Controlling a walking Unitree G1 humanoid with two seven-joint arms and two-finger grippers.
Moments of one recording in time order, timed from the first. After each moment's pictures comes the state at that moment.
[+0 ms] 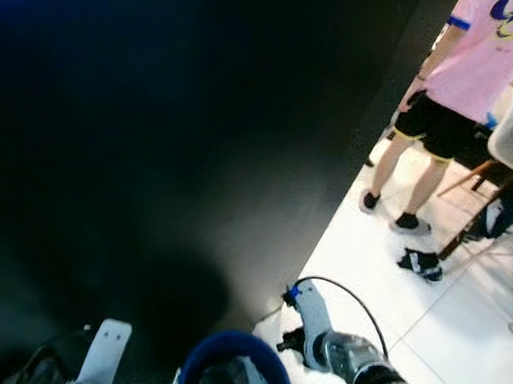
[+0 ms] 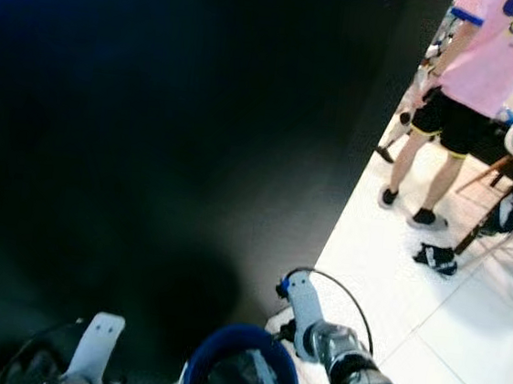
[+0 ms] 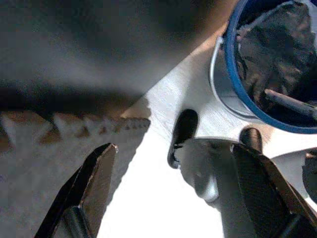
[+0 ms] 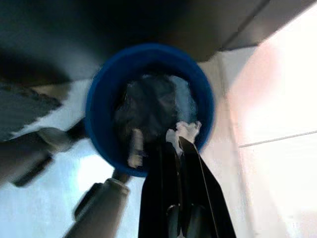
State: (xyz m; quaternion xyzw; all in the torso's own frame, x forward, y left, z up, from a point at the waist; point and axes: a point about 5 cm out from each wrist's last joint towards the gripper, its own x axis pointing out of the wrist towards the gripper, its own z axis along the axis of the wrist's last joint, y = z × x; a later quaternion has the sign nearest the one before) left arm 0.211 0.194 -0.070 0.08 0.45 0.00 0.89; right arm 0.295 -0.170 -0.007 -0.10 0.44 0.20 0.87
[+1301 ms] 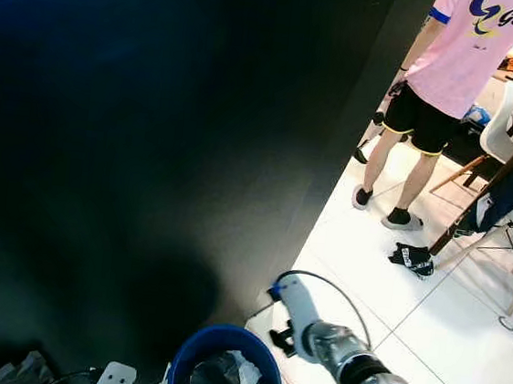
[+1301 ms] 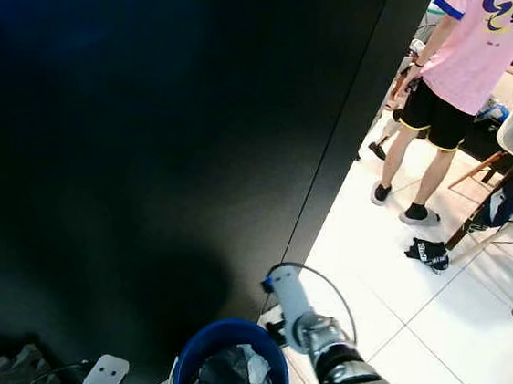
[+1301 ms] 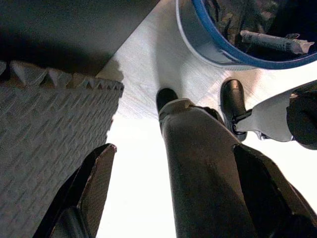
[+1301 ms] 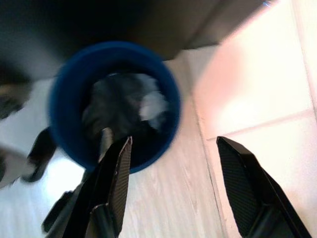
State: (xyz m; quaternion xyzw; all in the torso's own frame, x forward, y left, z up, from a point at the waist) left arm 0.167 0.193 -0.091 0.09 0.51 -0.02 0.86; right arm 0.306 -0.165 0.001 -0.13 0.41 0.15 0.89
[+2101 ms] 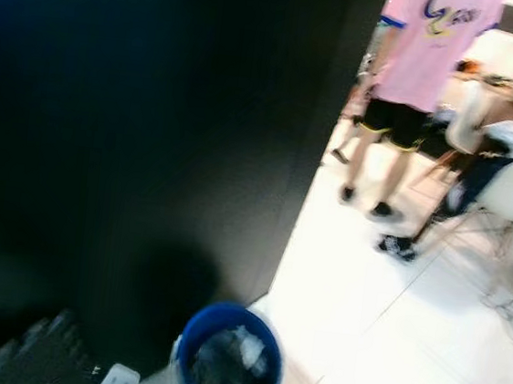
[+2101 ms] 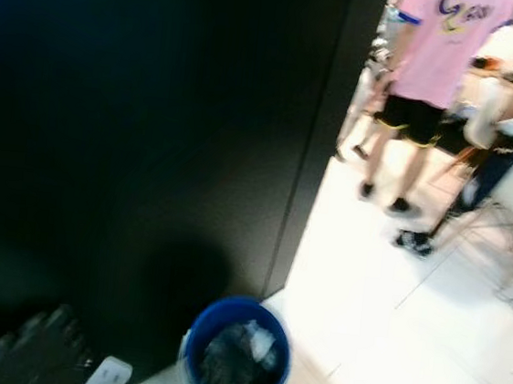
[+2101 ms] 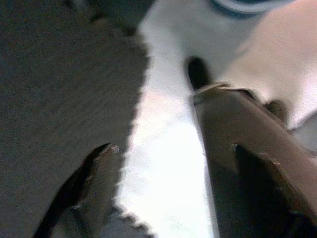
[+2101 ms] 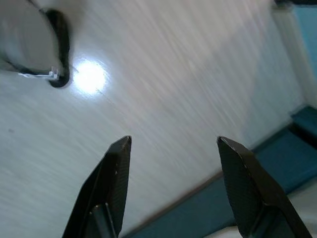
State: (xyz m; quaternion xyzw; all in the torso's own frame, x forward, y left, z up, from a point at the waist) left arm 0.153 0.193 -0.097 0.13 0.52 -0.05 0.84; right arm 0.089 -0.251 -0.105 -0.09 0.66 -0.04 0.74
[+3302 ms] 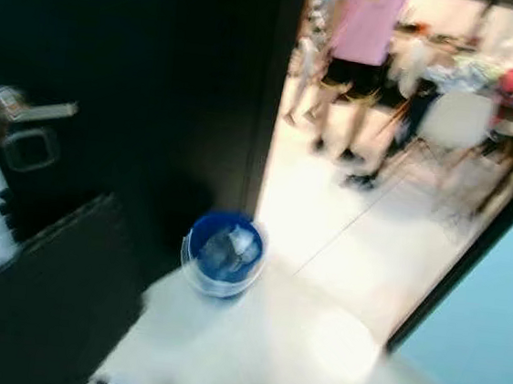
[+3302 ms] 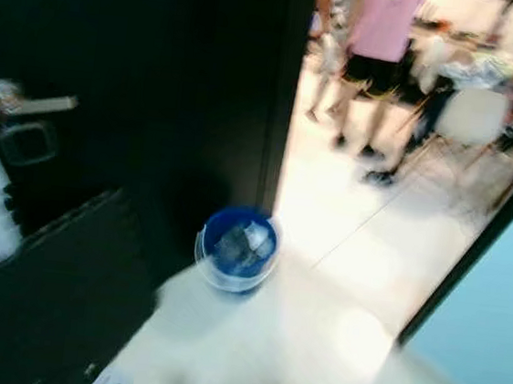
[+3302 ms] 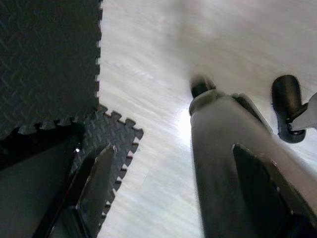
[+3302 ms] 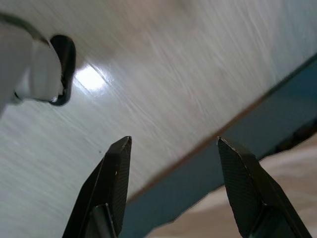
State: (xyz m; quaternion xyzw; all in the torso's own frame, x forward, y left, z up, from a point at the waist) left arm 0.141 0.181 -0.103 0.15 0.53 -0.07 0.83; right arm 0.113 -0.254 -0.098 -0.13 0.63 -0.02 0.77
